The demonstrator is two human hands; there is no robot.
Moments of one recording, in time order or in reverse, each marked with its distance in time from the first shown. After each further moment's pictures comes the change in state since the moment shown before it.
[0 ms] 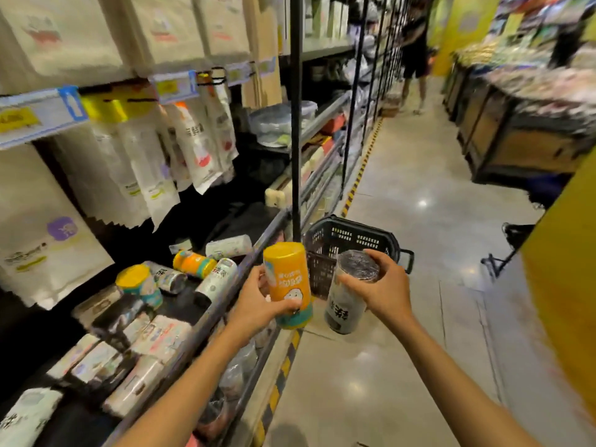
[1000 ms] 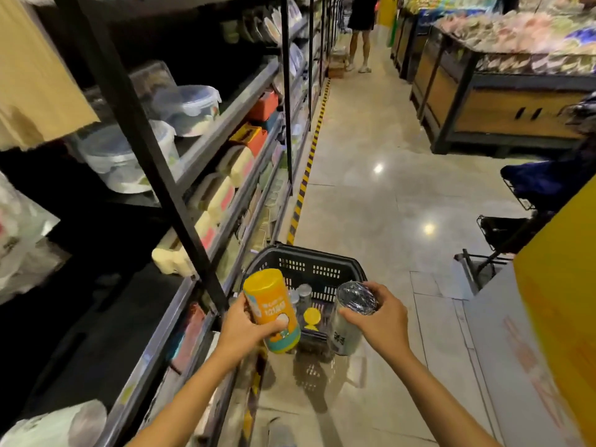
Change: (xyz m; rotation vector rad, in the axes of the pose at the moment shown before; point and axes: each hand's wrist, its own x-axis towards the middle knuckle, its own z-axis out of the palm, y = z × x) left_hand 0.454 -0.069 0.181 0.027 -0.170 -0.193; right_hand 0.409 0.207 -0.006 -0.146 0.127 0.298
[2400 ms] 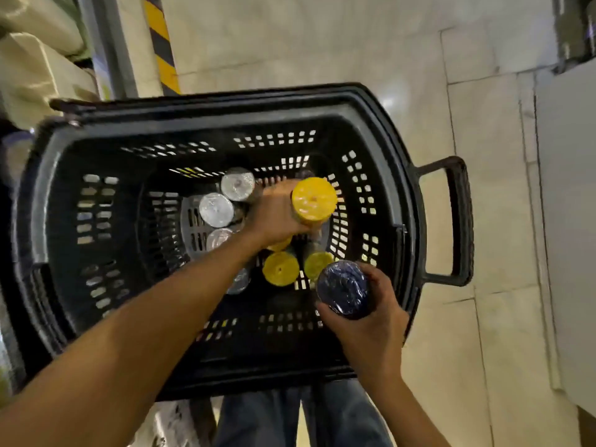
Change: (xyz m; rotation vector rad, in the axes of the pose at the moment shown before) left_hand 0.475 -0.391 0.257 0.683 -0.739 -0.012; right_hand 0.202 0.345 0.249 -0.060 0.129 0.616
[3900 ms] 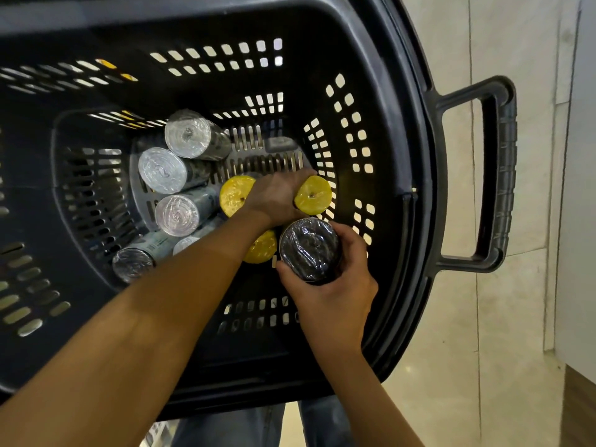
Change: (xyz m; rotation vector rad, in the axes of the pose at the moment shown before) left_hand 0.038 -0.045 0.091 0.358 -0.308 0.045; right_hand 0.025 0.022 0.042 0.119 0.027 0.149
